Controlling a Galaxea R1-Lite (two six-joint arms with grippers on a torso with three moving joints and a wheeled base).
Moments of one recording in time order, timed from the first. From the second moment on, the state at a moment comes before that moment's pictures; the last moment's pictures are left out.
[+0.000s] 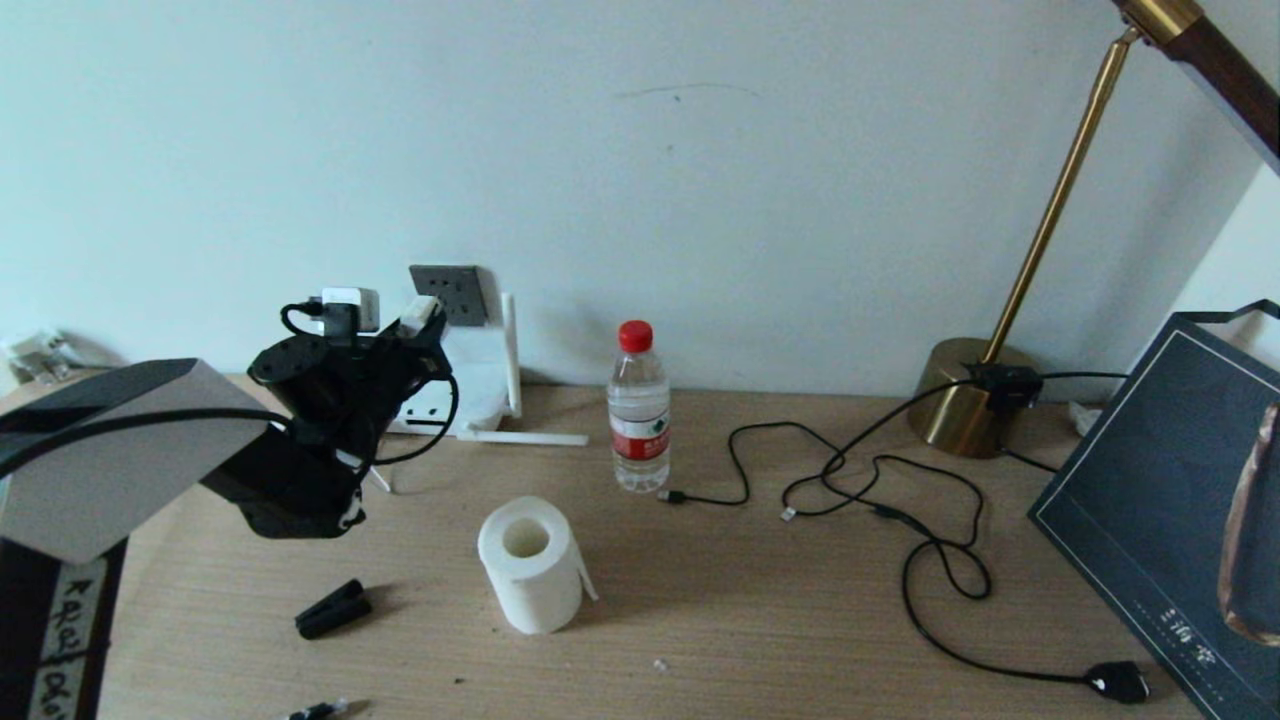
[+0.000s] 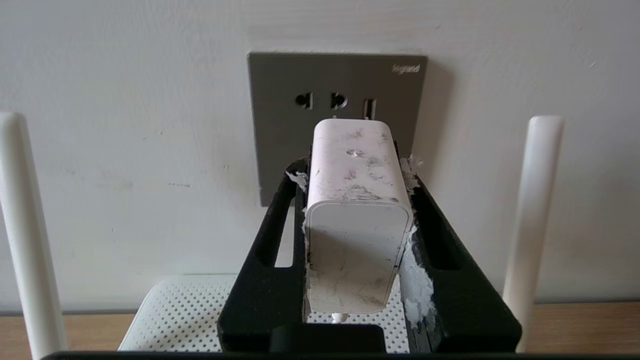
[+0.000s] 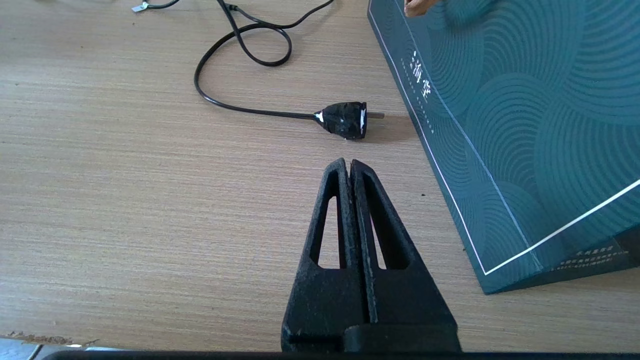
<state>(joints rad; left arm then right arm) -0.05 2.35 -1.20 -1.48 -0.10 0.03 -0.01 0.00 -0.12 0.30 0.00 0.00</state>
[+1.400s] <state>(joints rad) -0.06 2.35 -1.24 -1.40 -0.06 0.03 -0.01 0.00 -0.12 0.30 0.00 0.00</state>
